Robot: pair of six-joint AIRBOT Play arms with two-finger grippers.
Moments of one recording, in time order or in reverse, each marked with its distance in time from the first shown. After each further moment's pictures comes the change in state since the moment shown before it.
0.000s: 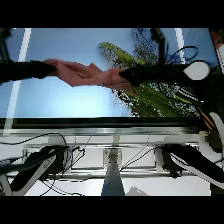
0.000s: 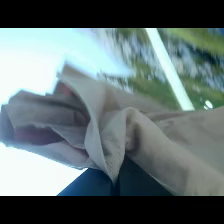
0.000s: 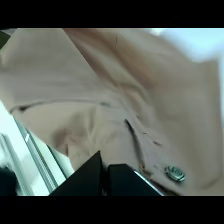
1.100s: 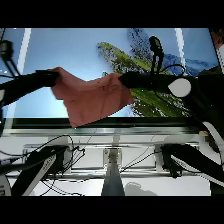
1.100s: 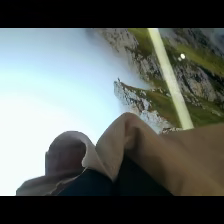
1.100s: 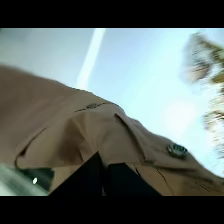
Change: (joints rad) left arm -0.132 0.029 -0.396 -0.032 0.404 -0.003; right arm 0.134 -0.055 -0.122 -0.446 -0.266 0.757
